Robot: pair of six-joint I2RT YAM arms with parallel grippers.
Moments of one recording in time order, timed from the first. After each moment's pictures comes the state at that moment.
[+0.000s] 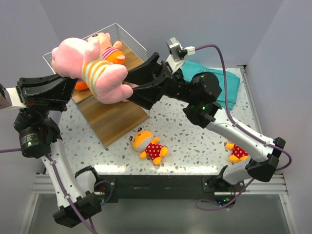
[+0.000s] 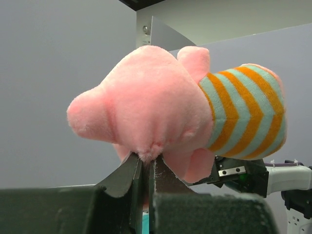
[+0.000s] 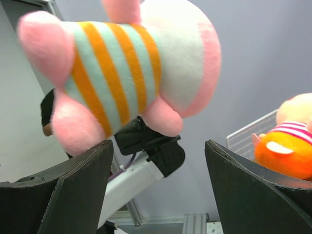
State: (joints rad) left arm 0.52 0.89 1.19 1.24 0.81 -1.50; right arm 0.97 1.45 1.62 0.50 -0.52 0.72
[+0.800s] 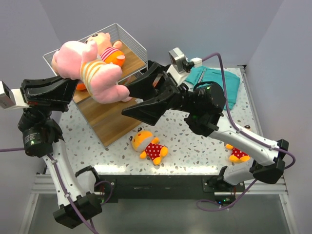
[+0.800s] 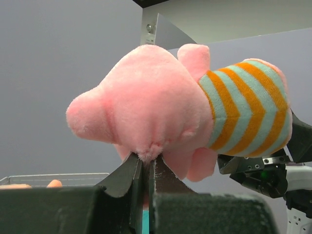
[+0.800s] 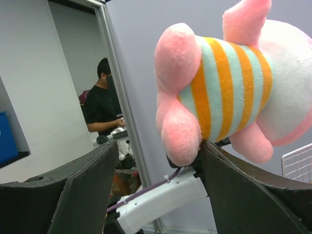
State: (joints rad) left arm 0.52 0.87 1.10 1.27 0.80 -1.51; right arm 1.09 1.40 1.59 0.58 -0.53 0.72
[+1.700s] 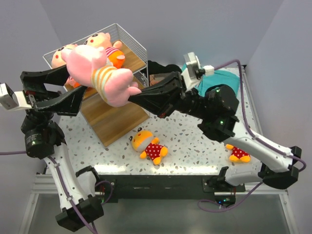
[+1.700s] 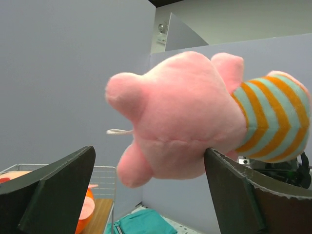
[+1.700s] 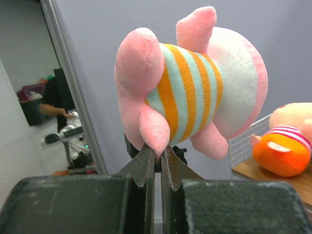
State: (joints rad) left arm 0.52 0.83 1.04 1.22 0.79 -1.47; right arm 1.11 1.29 1.54 0.38 -0.36 0.49
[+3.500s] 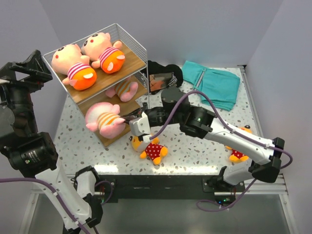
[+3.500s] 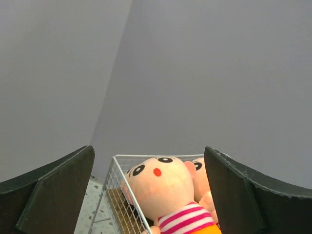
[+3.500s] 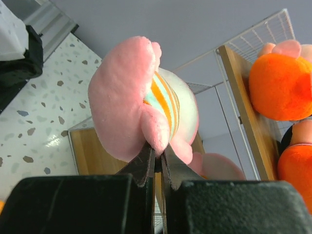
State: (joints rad) left arm 0.52 0.85 1.68 -0.41 0.19 -0.50; right arm 1.11 1.41 1.53 -0.29 -0.50 -0.93
